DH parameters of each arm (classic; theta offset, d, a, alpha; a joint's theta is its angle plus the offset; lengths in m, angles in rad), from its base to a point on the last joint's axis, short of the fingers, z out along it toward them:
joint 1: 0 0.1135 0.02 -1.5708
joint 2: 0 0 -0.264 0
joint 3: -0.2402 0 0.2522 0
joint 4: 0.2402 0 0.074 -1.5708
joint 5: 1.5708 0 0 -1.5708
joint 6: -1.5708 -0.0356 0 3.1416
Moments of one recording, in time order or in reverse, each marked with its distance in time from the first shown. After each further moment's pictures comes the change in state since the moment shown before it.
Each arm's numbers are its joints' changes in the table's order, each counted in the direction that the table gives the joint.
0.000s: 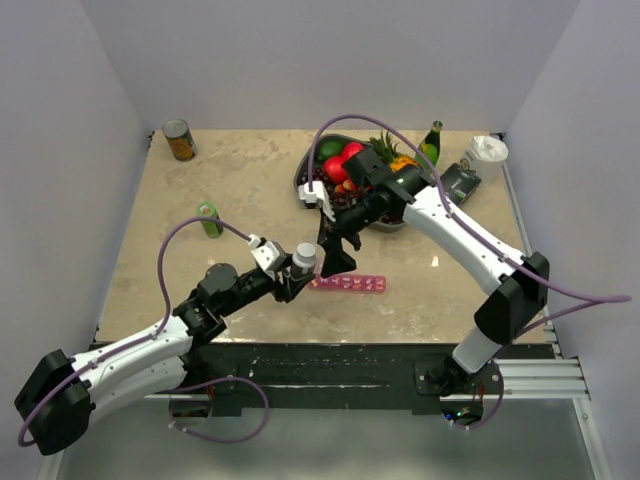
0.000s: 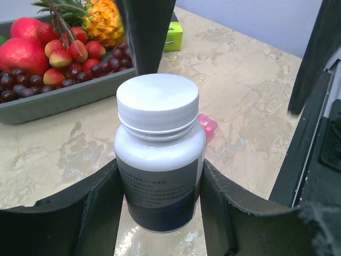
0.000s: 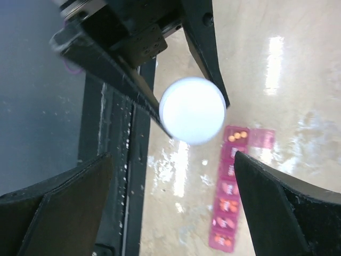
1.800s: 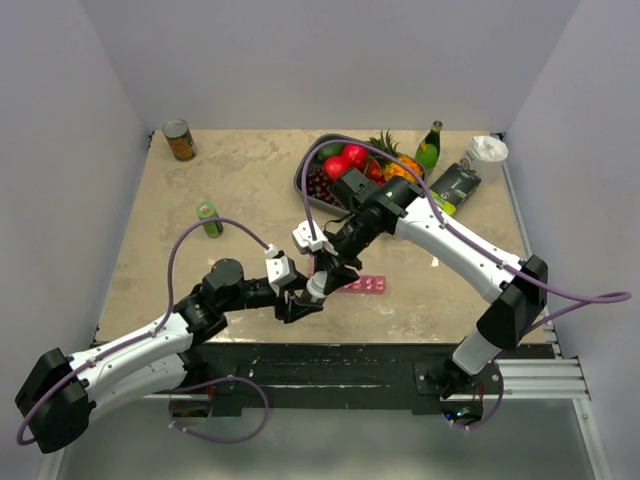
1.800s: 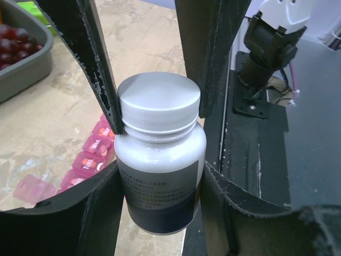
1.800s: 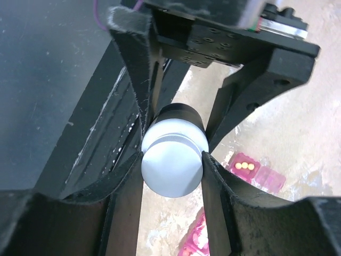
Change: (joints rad) left arm -0.005 0.013 -0.056 0.129 0.402 -0.013; right arm 0.108 -0.031 0.021 0.195 -0.053 0.489
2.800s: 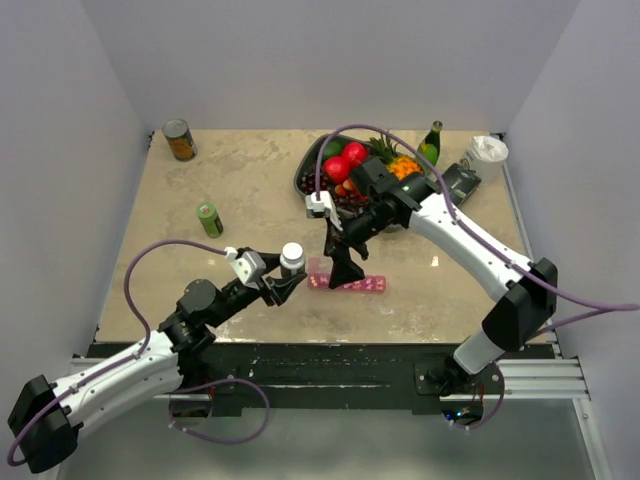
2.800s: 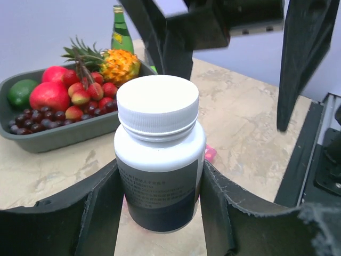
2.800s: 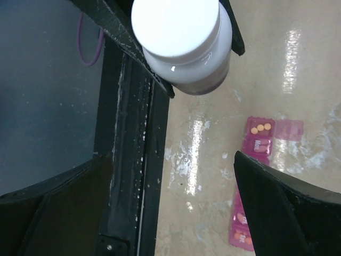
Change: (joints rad) left arm -0.026 -0.220 0.130 -0.172 -0.470 -0.002; right arm -0.113 -0.018 0.066 -0.169 0.013 -0.478
